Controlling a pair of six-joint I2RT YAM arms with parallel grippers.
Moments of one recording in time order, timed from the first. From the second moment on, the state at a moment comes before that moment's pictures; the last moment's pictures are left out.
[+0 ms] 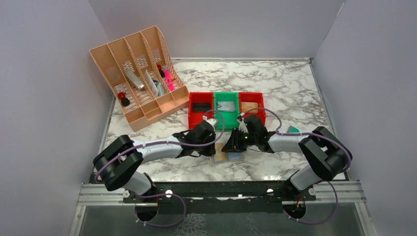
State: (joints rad) left arm -0.92 1.46 0.66 -0.07 0.08 -0.59; right arm 0.64 1.54 0.52 0.24 -0.50 0.83
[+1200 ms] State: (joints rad) left arm -0.94 1.46 0.64 -0.04 0.10 -0.62; right arm 0.64 1.49 0.50 0.16 -0.44 0.78
